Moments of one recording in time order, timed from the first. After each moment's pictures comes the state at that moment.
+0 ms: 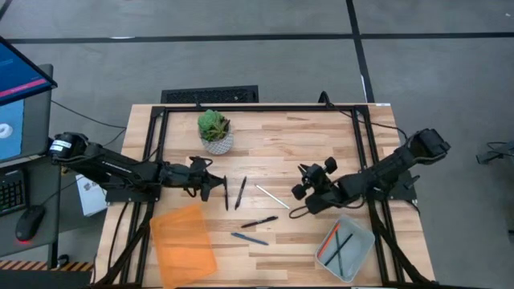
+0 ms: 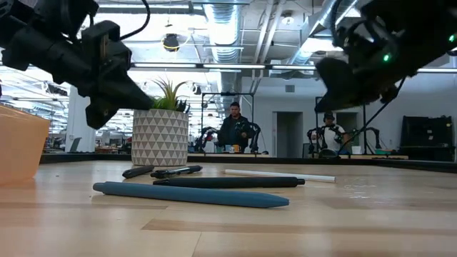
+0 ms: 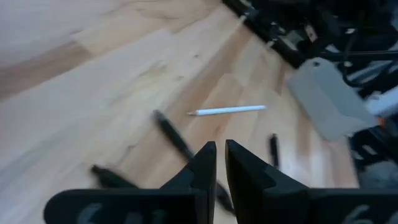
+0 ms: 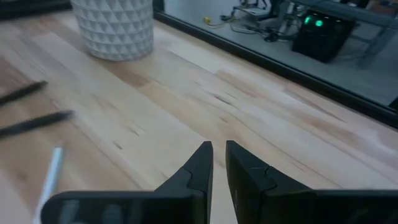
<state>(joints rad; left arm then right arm) -0.14 1.05 0.23 0.40 -0.25 -0.77 0.40 1.47 0.63 -0.23 1.07 0.86</state>
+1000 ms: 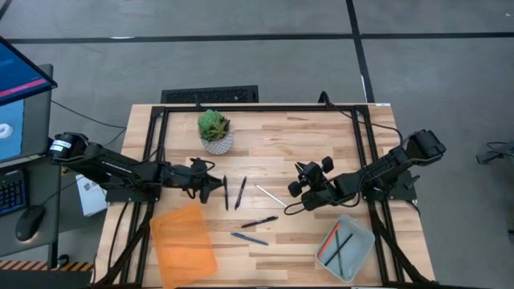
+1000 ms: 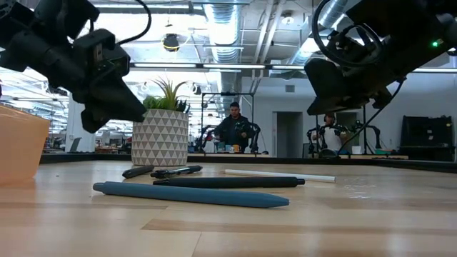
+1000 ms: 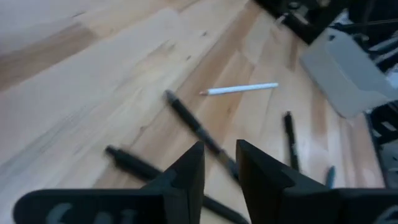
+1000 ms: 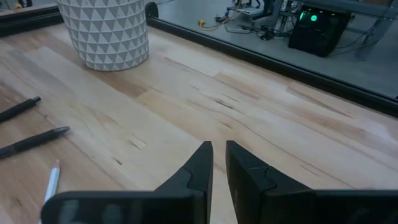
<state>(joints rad) -0.14 1.05 0.23 0.33 -0.23 -0.74 0.36 1.51 0.63 -0.12 1.07 0.86</state>
